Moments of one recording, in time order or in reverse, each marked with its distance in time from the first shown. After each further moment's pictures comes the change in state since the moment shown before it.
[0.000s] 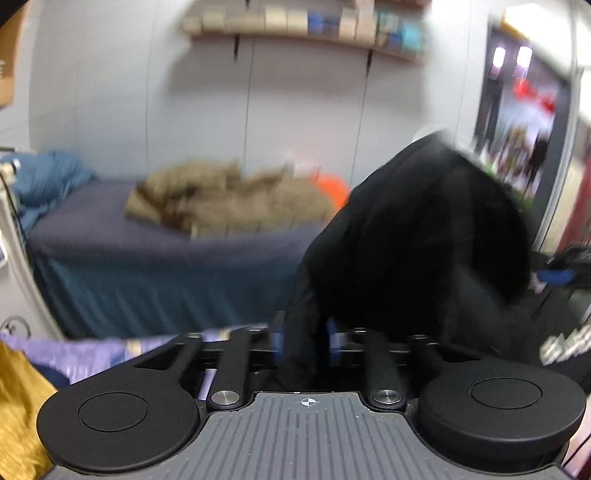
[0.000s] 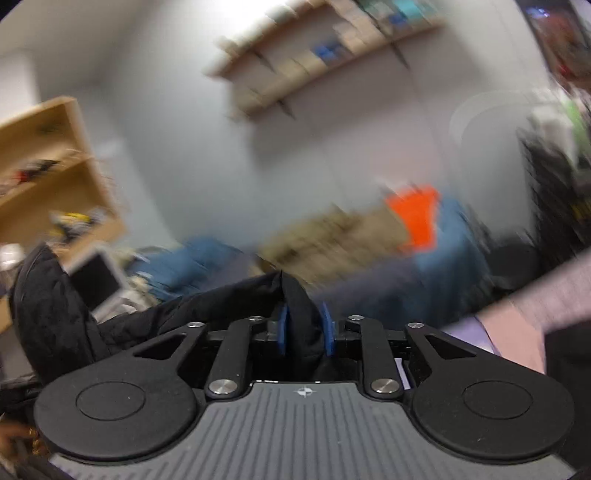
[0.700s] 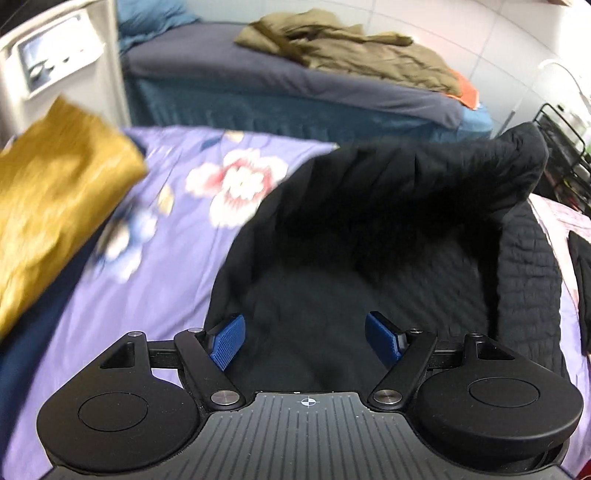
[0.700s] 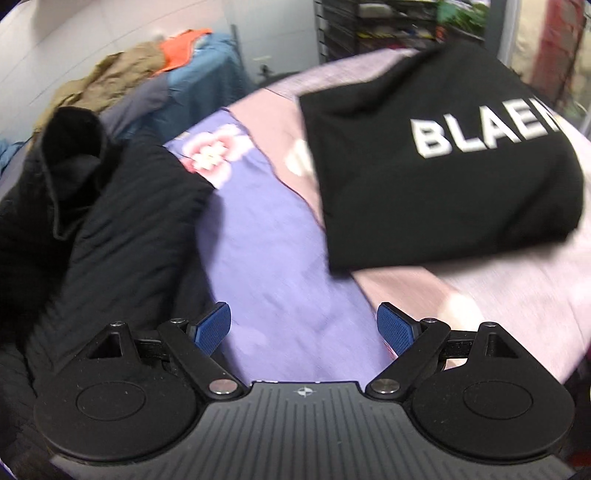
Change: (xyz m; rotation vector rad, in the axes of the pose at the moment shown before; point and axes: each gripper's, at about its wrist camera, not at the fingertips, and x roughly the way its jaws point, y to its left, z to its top) left arm -0.028 0.077 -0.157 -0.324 0.356 0.195; right arm -0.044 -0.124 -0.193 0.084 0.326 -0.572
